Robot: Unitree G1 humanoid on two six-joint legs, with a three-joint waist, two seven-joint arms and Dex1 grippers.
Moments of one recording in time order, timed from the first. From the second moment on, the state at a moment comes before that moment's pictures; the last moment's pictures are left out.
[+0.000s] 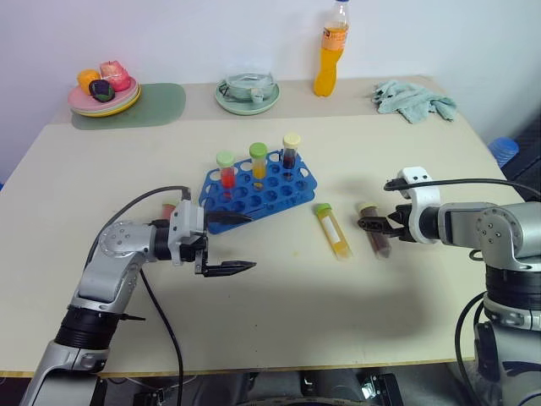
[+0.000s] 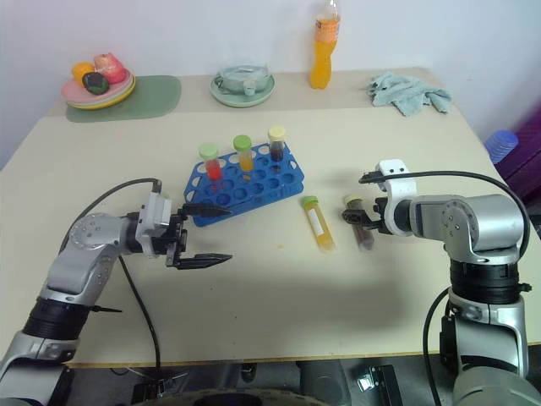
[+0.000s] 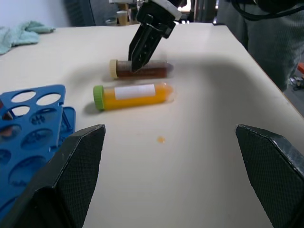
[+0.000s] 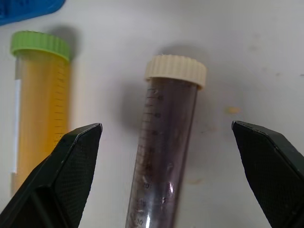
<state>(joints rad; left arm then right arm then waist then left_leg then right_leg) -0.29 0.59 -0.07 -0.07 -0.45 0.09 -1.28 -0.58 -0.69 -0.14 -0.16 0.55 1.56 0.36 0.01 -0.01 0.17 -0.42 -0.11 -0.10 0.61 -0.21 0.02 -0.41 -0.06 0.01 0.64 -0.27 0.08</state>
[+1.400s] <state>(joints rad) -0.24 0.57 -0.08 -0.23 -0.41 0.19 -1.04 -0.50 -0.38 -0.06 -0.14 0.45 0.45 0.64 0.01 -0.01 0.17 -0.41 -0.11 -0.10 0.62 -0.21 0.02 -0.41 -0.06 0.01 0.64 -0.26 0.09</state>
